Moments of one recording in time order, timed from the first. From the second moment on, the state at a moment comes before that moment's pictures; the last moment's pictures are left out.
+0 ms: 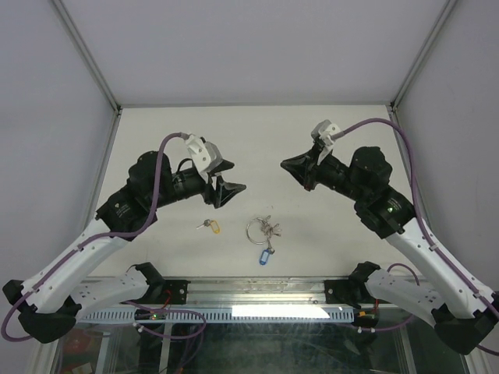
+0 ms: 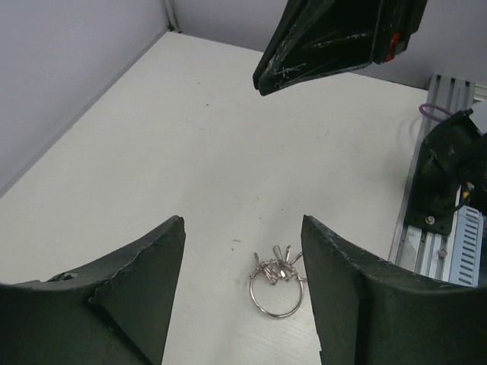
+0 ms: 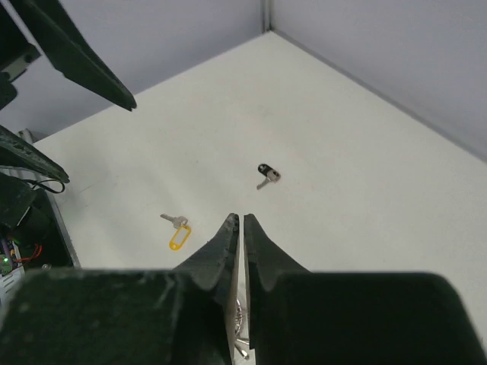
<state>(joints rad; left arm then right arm) -0.78 0.92 1.12 -0.32 0.34 0.13 0.66 0.86 1.00 -0.19 -0.34 0.02</state>
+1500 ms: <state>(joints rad) -0.65 1.00 0.86 -0.37 -0.08 -0.29 0.89 1.53 1.08 -0.52 -0.09 0.46</state>
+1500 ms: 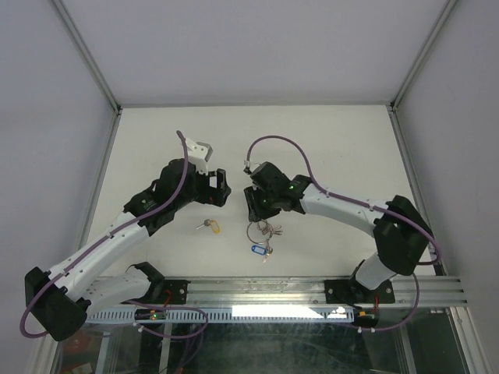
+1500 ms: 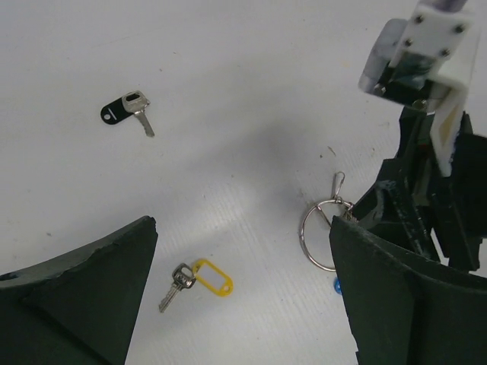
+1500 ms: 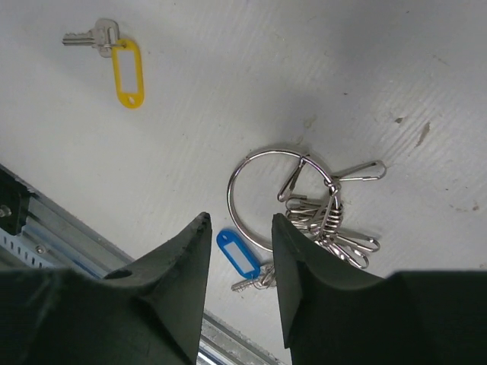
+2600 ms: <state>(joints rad) -0.65 0.97 0.83 -0.37 -0.13 -0.29 1.00 1.81 1.16 -0.58 0.15 0.50</state>
